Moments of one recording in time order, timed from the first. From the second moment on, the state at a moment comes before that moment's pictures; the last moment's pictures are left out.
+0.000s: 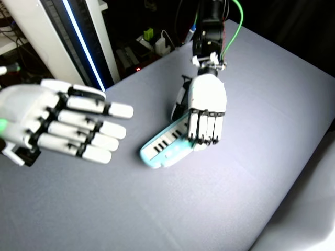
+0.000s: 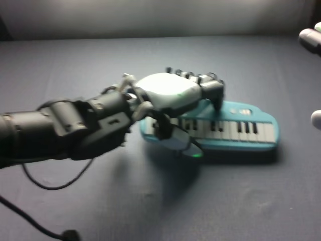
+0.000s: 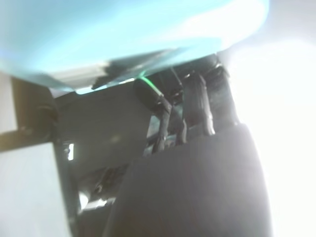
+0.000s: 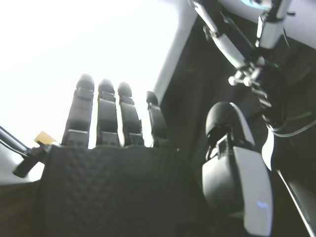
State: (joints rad) left arm 0.62 -1.46 1.45 0.25 -0.41 0.59; right arm -1.02 -0.73 0.82 0.22 1.29 -1.02
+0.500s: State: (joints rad) left arm 0.58 -1.54 1.51 0.30 -0.32 0.58; right arm -1.02 -0.73 0.82 0.20 1.30 -1.01
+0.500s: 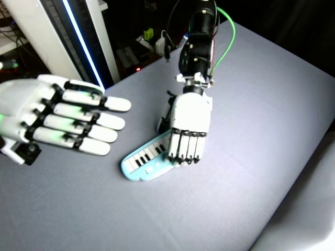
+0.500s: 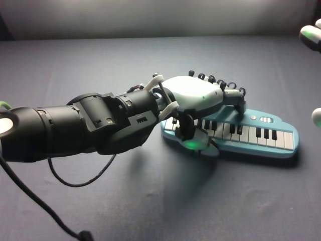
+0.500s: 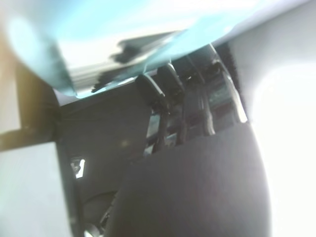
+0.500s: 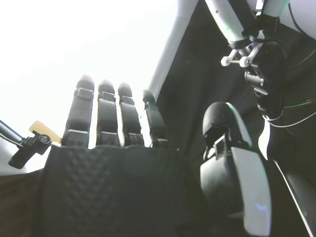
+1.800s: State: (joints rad) left arm 0.93 -0.99 1.16 -0.24 -1.03 0.72; right arm -0.83 -0.90 0.93 0.10 0.79 -1.16
